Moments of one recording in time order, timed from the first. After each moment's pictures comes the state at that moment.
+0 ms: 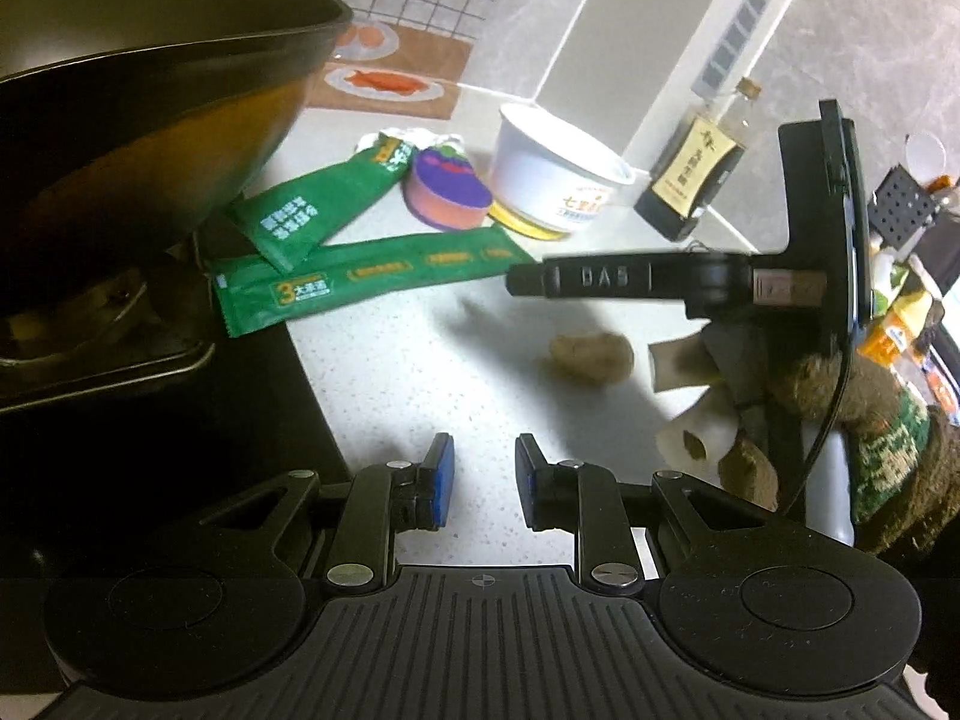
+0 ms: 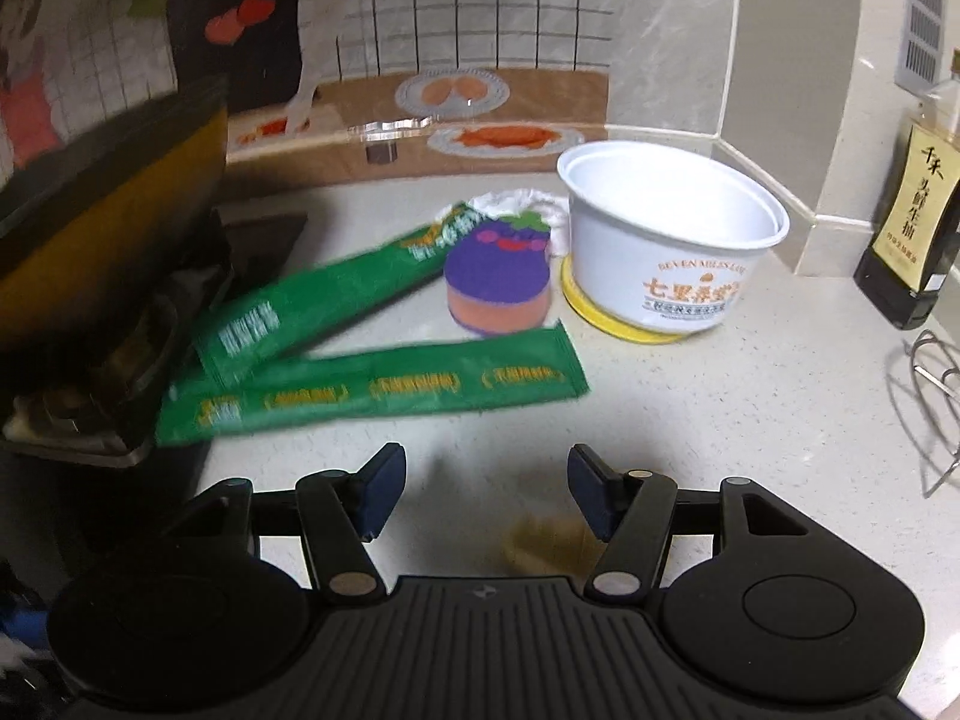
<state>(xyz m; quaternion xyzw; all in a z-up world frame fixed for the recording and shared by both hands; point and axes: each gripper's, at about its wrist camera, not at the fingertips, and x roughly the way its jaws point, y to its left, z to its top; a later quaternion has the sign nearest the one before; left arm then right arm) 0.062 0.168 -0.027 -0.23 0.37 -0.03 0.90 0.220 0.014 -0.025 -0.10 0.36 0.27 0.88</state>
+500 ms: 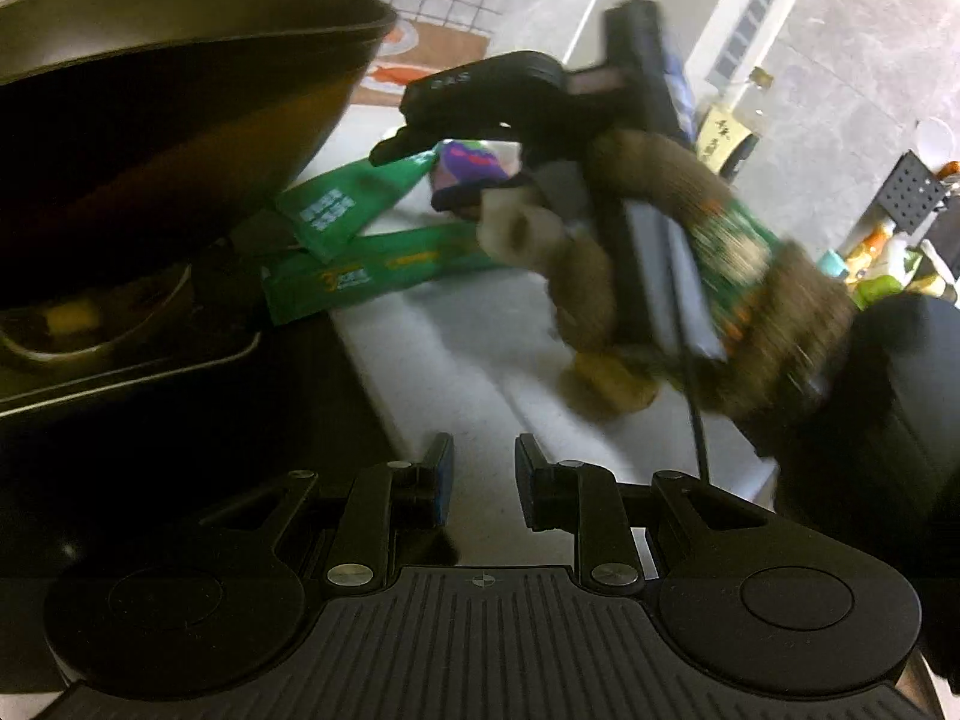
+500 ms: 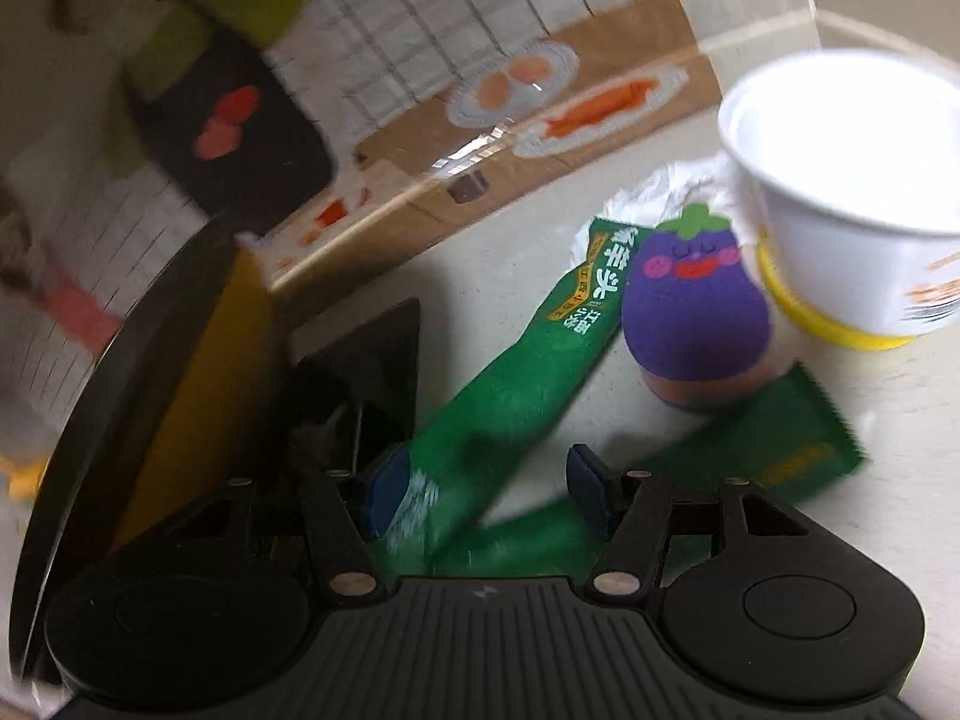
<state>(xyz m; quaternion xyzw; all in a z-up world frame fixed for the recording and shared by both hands) 0.052 0.180 -0.028 -0.21 0.39 -0.02 0.90 0.305 0.096 -0.043 0.11 0.45 0.34 0.82</state>
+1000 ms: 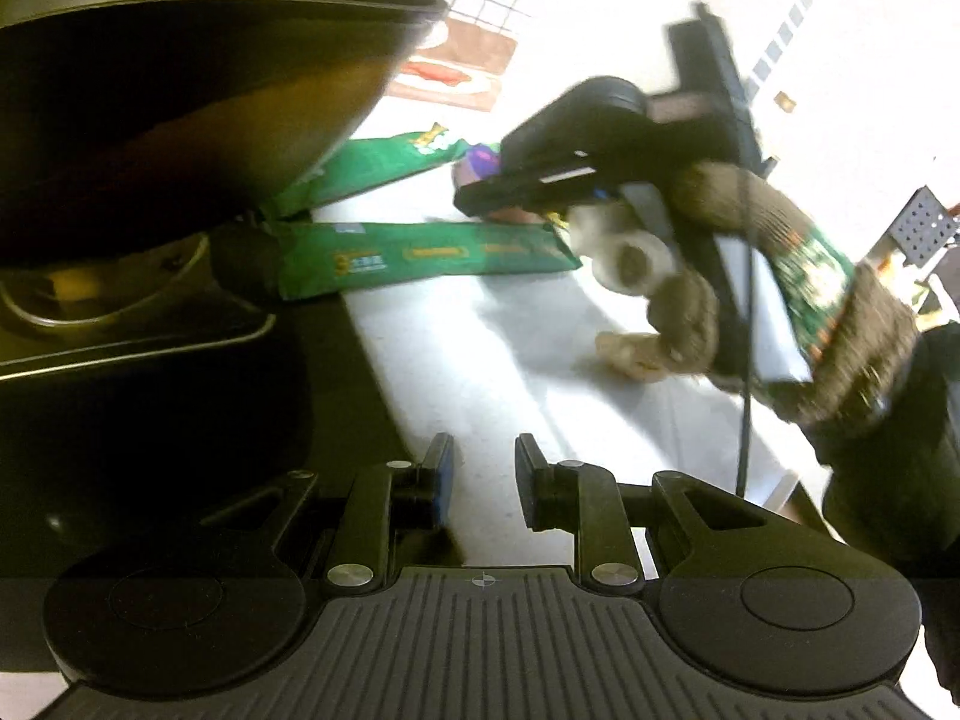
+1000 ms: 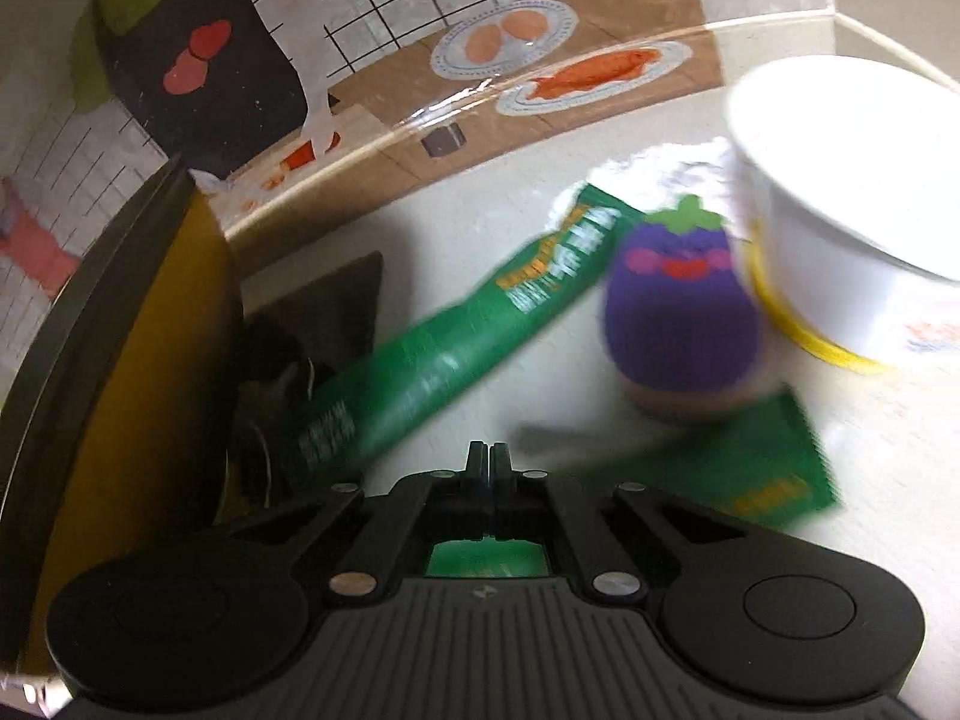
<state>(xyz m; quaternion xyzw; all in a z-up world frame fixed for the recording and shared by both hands) 0.054 0.184 -0.036 -0.24 0.38 -0.02 0.89 0.304 0.095 -0.035 0.03 0.48 0.33 0.81</state>
